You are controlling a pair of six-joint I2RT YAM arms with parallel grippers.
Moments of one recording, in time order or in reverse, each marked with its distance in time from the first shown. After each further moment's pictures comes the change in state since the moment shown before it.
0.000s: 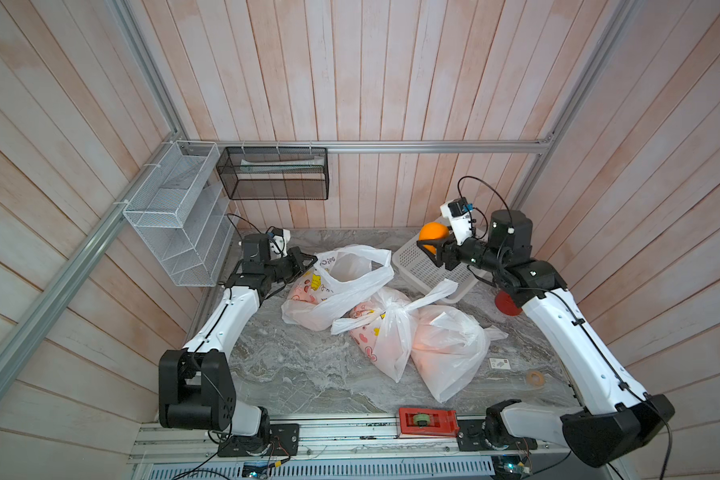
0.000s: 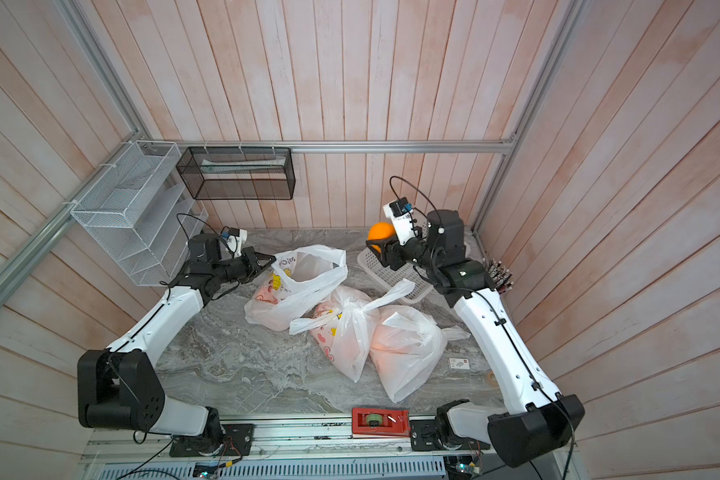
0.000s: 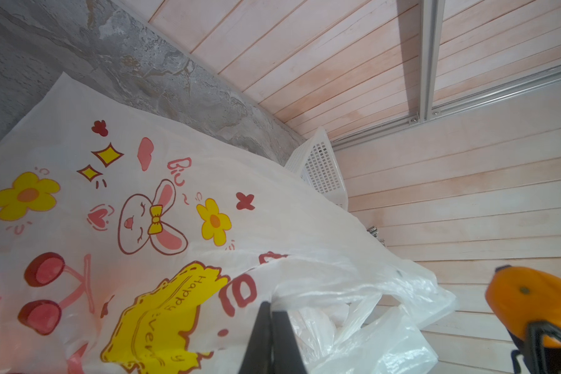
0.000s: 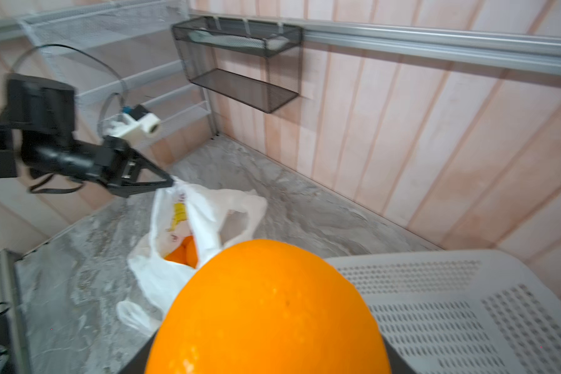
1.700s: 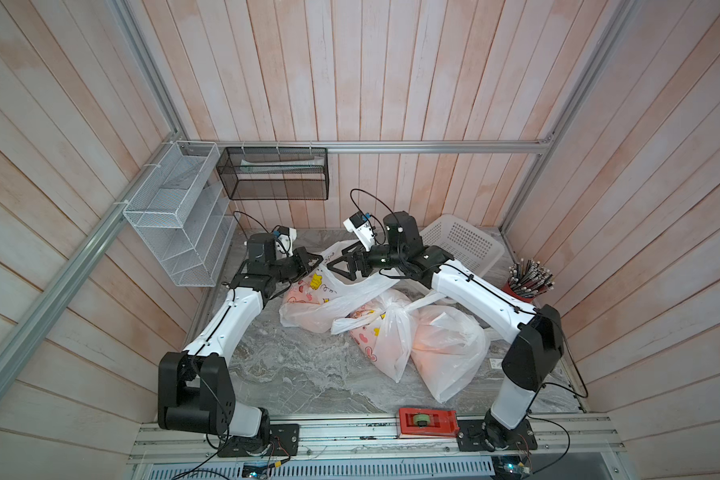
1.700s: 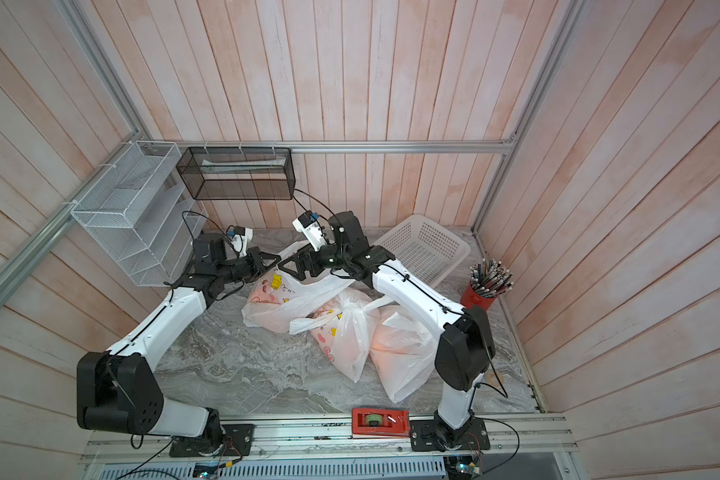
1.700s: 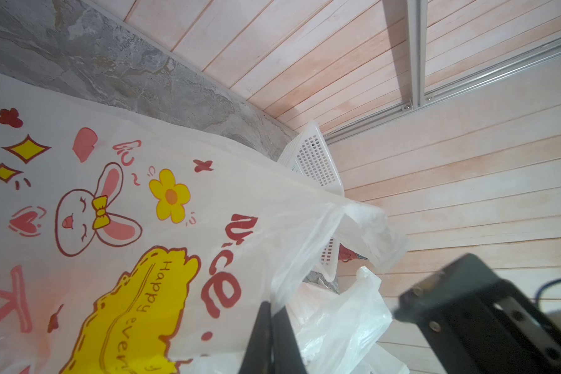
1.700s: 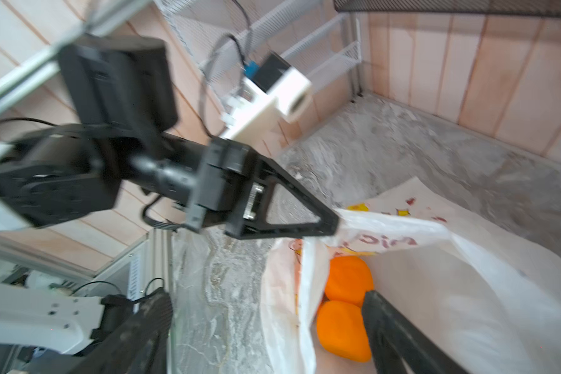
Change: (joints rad) left arm -0.053 -0.015 0.000 0.017 -0.024 0.011; right arm 0.315 0.504 0.271 0.179 -0.182 0.273
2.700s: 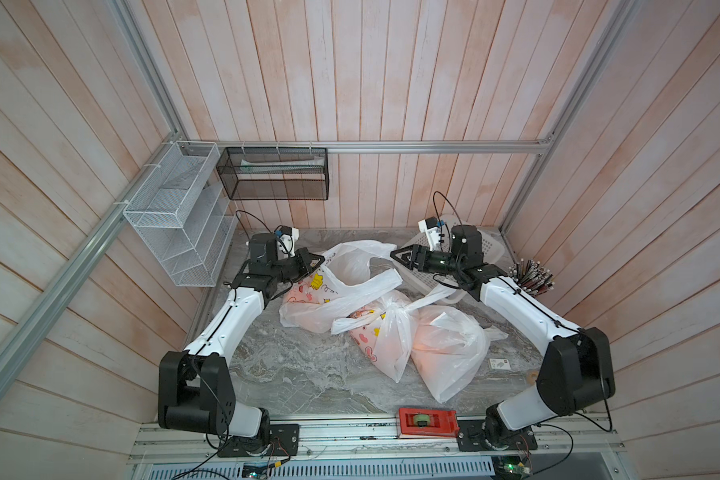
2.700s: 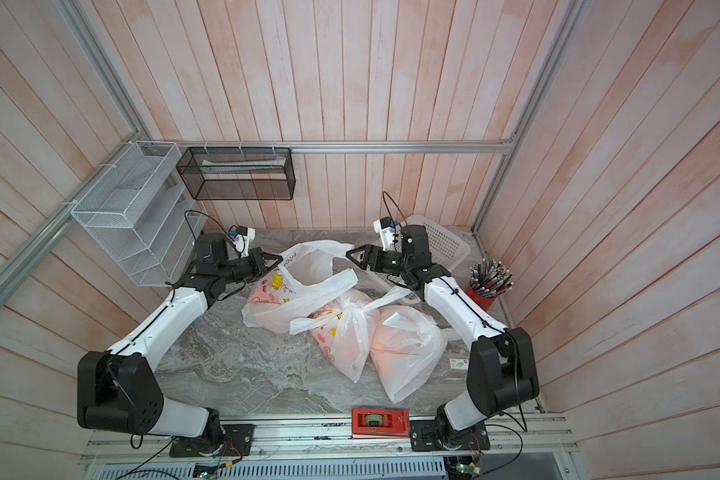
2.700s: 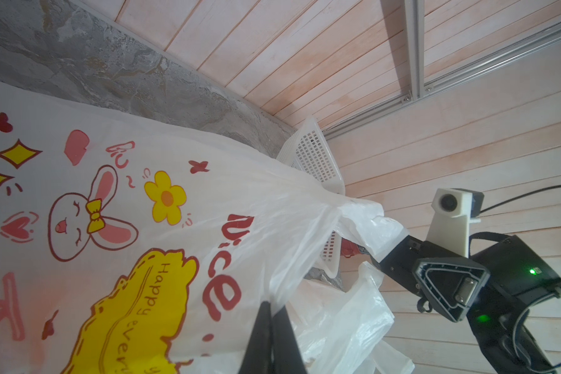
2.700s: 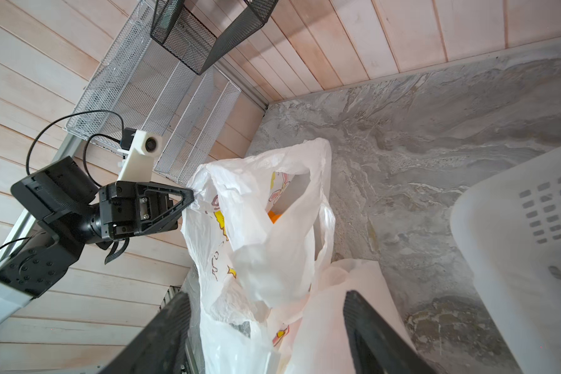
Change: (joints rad) left arm -0.007 0.003 0.000 0.003 0.000 0.032; right arm -0.378 -0.185 -0.435 0.181 -0.051 0.346
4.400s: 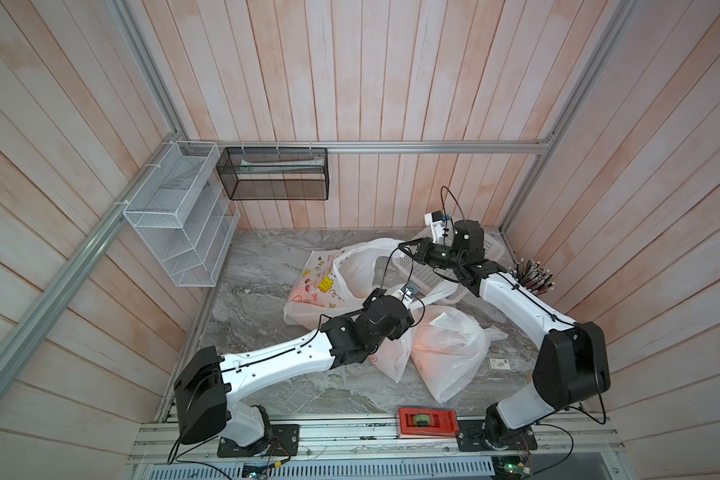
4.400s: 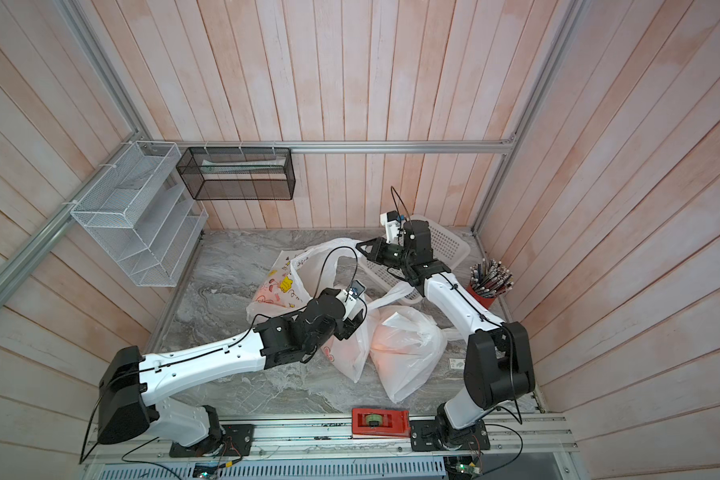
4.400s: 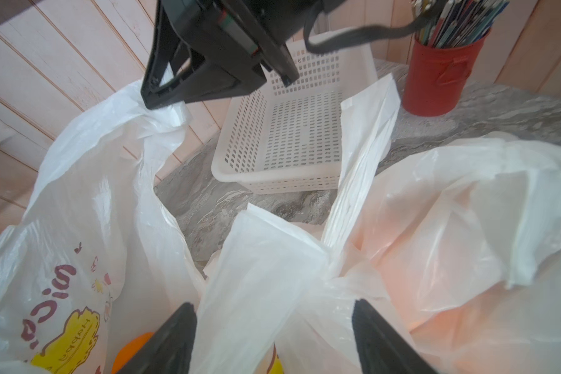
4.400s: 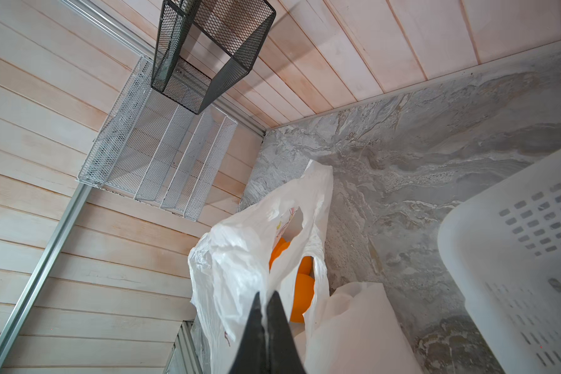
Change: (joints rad) left arm -0.997 0.053 0.051 -0.077 -1.228 0.727; right arm -0.031 0.016 0.015 0.073 0.036 0.128
